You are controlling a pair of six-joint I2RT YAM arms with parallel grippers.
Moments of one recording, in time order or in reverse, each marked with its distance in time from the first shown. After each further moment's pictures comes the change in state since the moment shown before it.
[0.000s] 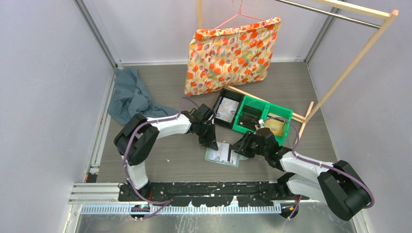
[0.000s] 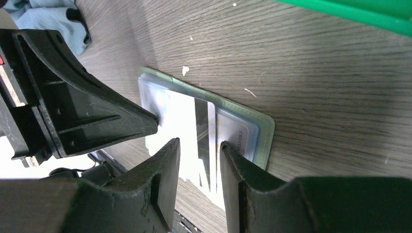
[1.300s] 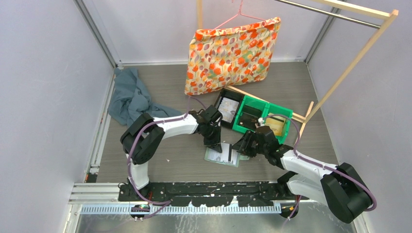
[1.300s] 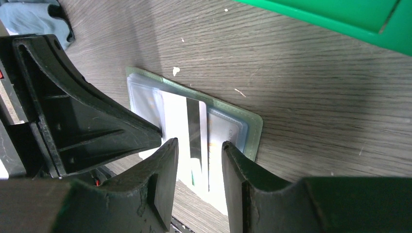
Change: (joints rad) left arm -0.080 0.055 0.095 -0.066 -0.022 -0.003; right arm -0.002 -0.033 0.040 -0.115 0.028 -0.072
